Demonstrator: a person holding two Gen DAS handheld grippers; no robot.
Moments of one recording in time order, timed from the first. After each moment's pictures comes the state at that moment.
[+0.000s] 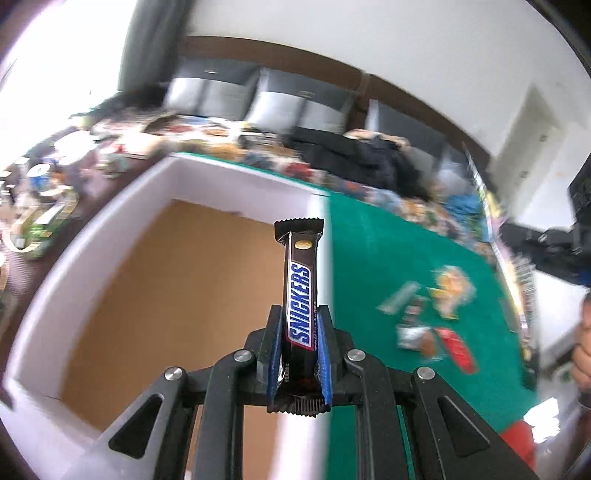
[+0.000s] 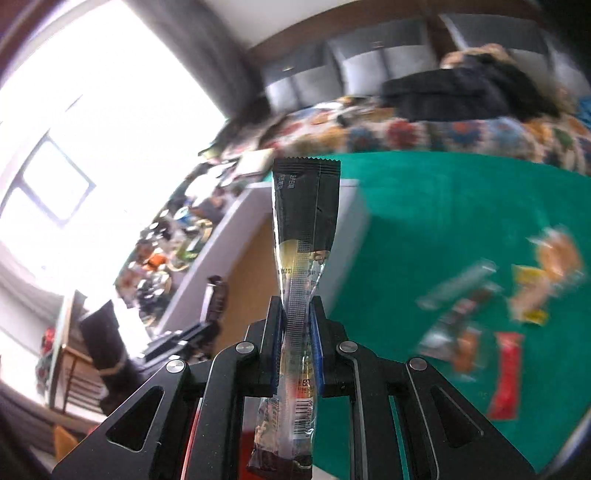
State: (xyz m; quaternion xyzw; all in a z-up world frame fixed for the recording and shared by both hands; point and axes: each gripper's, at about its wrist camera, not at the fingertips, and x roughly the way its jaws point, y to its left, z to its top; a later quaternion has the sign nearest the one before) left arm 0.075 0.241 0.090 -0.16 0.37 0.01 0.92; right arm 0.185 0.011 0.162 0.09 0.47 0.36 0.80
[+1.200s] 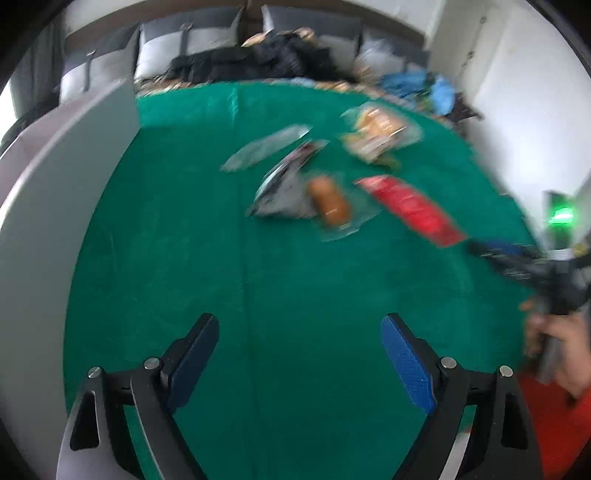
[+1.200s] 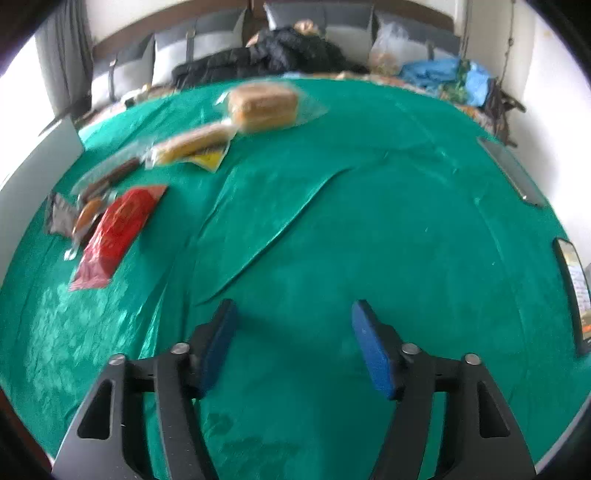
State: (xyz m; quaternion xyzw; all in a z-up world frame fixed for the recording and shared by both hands) left arm 0.110 -0.014 -0.060 -0.03 0.48 -0.11 0.87; right arm 0.140 -0.300 -0.067 -0.01 0.46 0.02 0.89
